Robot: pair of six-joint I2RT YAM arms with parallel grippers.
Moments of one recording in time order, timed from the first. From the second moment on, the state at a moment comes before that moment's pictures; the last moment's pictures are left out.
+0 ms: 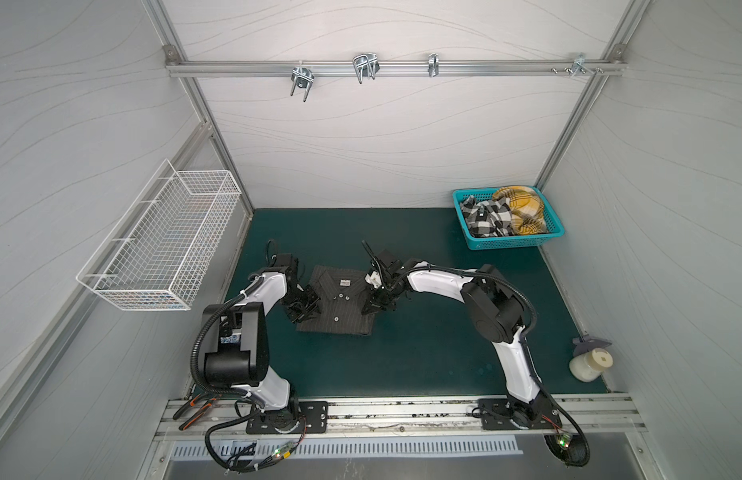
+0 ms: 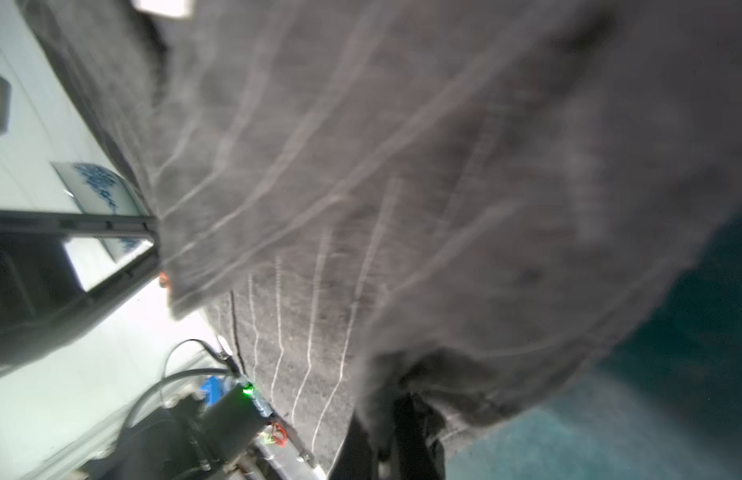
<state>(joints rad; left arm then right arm) 0.07 1.58 0.90 -0.81 0.37 -0.63 0.82 2.14 1.46 -0.46 -0.63 0.78</state>
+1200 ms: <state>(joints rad) -0.05 1.59 0.87 -0.64 0.52 -0.78 0.69 1.84 1.36 -0.66 -0.52 0.66</state>
